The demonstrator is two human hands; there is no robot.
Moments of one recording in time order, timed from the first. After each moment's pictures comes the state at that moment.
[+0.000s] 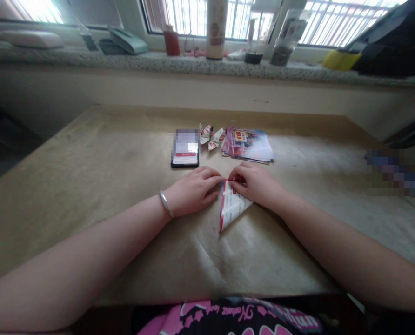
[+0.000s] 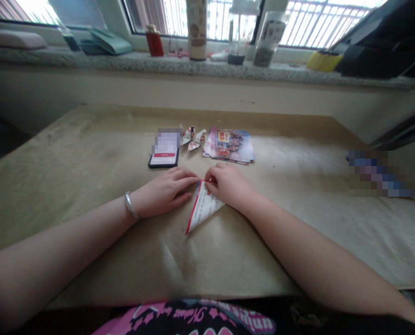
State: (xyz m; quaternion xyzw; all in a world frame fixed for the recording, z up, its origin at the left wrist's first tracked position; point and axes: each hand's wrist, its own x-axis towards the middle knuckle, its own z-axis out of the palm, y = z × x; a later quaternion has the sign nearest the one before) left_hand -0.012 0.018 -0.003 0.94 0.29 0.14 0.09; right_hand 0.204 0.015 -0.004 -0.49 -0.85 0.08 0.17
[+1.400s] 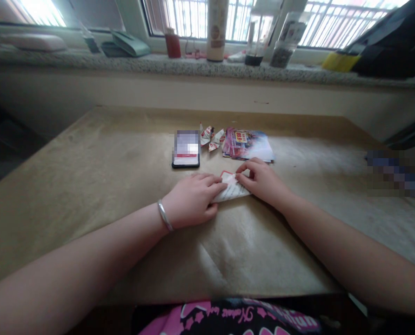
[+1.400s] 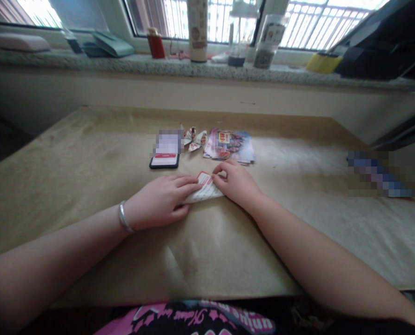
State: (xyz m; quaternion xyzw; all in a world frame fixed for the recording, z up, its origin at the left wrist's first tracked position) left_hand -0.009 -0.007 0.015 0.95 0.32 0.06 0.04; right_hand 0.215 0.017 -0.010 -0.55 -0.78 0.12 0.26
